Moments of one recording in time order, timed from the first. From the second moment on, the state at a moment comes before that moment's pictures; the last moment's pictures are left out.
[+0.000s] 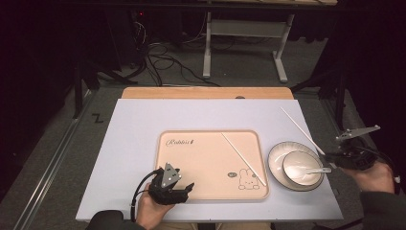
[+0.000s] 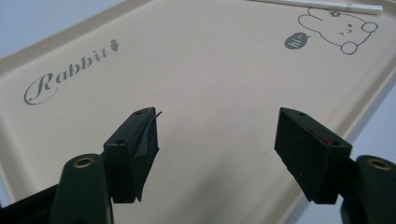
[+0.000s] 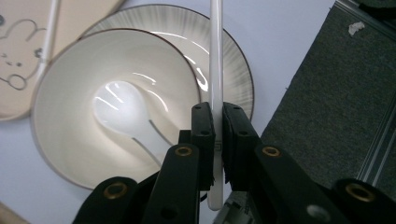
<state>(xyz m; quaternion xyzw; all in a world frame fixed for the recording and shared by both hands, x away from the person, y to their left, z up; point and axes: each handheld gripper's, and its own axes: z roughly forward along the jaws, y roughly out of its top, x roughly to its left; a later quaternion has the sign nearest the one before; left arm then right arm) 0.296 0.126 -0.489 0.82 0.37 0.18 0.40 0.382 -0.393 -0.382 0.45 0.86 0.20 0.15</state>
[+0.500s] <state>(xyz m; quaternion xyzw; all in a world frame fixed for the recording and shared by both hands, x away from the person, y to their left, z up) 0.296 0.126 -0.488 0.82 0.37 0.18 0.40 0.337 -0.343 -0.381 0.42 0.87 0.24 0.12</state>
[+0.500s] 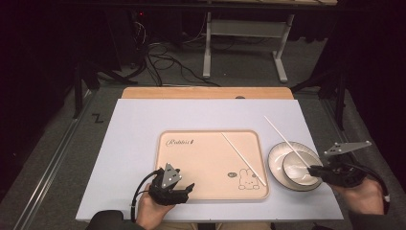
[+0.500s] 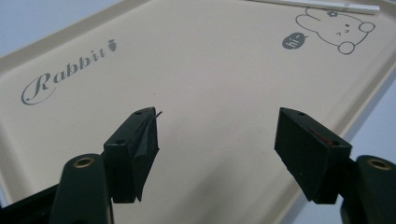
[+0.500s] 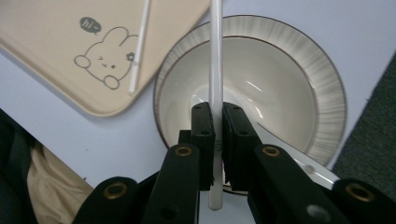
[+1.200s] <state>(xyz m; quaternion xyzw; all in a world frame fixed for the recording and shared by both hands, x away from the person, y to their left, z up) 0.294 0.127 -0.487 0.82 0.37 0.17 0.41 0.342 -0.252 -0.428 0.39 0.89 0.22 0.09</state>
